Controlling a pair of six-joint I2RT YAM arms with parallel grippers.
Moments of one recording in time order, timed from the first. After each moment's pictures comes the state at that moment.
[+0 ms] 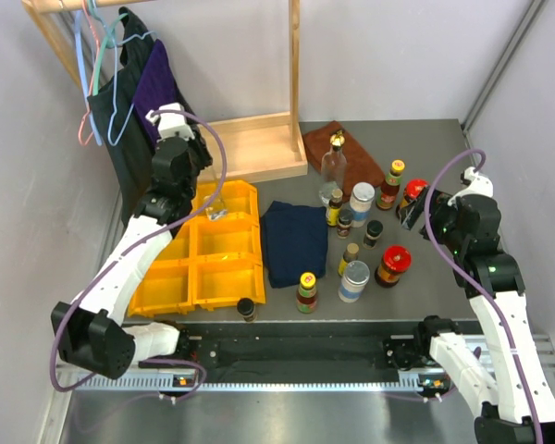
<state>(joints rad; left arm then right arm) -0.32 1.24 1.16 -0.05 -0.40 -0.22 0.09 0.70 0.89 -0.66 0.03 0.43</state>
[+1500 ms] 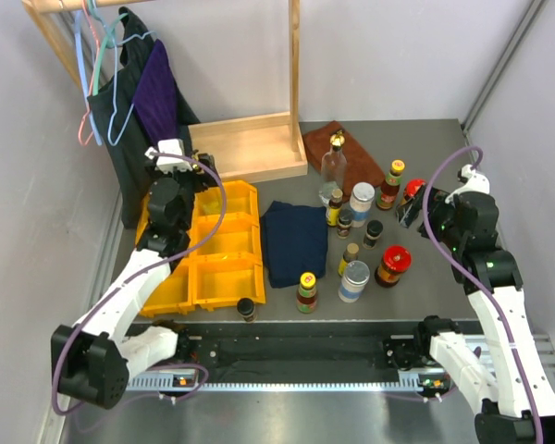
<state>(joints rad) -0.27 1.07 0.75 0.38 -0.29 -0.11 0.09 0.73 0.89 -0.64 0.00 0.43</state>
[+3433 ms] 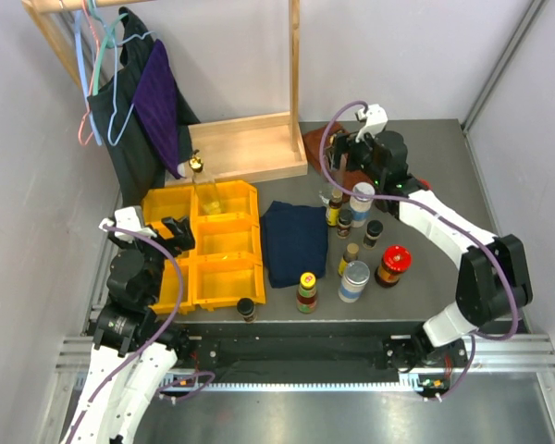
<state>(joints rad) -0.27 0.33 0.63 -0.36 -0.33 -0.29 0.40 1.52 1.13 0.22 -0.04 0.11</state>
